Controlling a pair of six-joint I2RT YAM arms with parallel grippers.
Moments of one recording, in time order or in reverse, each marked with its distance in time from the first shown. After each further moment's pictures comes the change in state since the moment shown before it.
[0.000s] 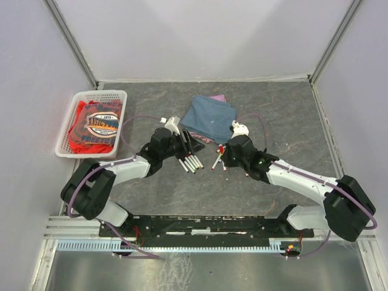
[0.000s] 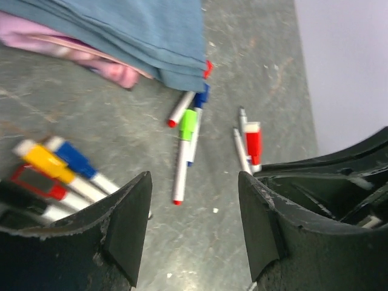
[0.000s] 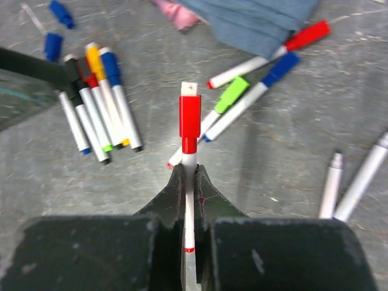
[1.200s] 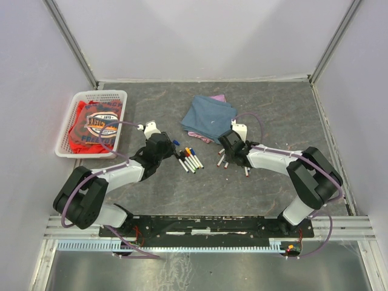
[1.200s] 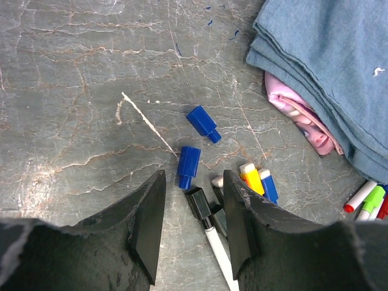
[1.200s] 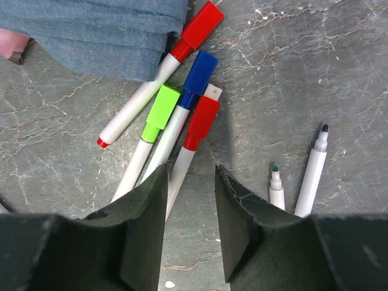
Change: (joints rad) left arm 0.031 -0.076 -0.066 -0.208 -0.597 0.067; right arm -0.063 0.348 0.157 -0.117 0.190 0.092
